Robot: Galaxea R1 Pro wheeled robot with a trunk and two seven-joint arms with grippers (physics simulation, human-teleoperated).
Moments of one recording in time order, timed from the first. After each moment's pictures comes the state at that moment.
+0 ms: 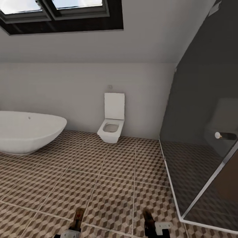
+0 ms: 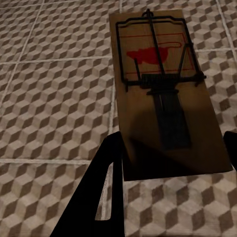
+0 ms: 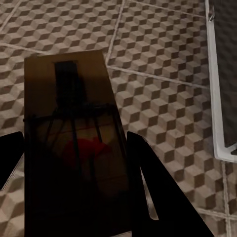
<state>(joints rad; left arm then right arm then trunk) -0.37 0.07 -1.46 -0.05 1.24 -0.74 0.11 -0.22 0.07 0.14 -0.45 0.05 -0.38 -0.23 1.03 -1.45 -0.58</state>
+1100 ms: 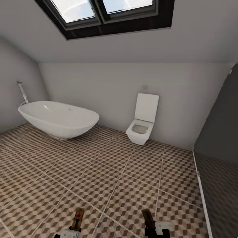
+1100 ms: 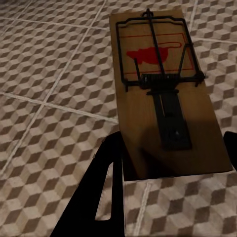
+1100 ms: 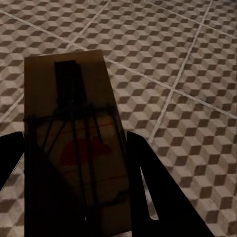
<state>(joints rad) -0.37 0.07 -1.46 -0.05 1.24 -0.74 0.11 -0.22 0.07 0.14 -0.45 0.05 -0.38 -0.24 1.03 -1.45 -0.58</state>
